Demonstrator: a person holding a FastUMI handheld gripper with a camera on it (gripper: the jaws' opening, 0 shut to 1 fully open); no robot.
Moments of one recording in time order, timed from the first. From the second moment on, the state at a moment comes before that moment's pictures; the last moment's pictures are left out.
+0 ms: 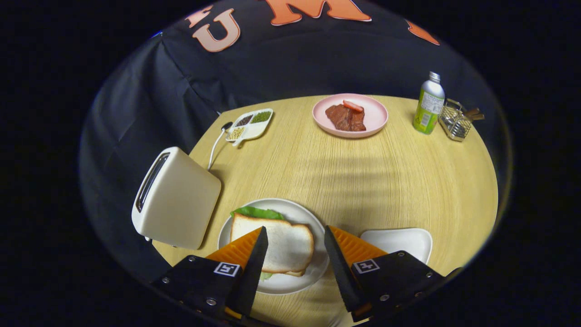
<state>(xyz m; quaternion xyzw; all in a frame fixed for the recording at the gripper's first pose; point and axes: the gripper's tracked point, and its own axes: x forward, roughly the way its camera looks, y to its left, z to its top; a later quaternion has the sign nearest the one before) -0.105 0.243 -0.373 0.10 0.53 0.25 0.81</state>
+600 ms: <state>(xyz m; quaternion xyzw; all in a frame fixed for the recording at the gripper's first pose) 0.002 0.182 -0.176 0.10 0.28 0.20 0.93</state>
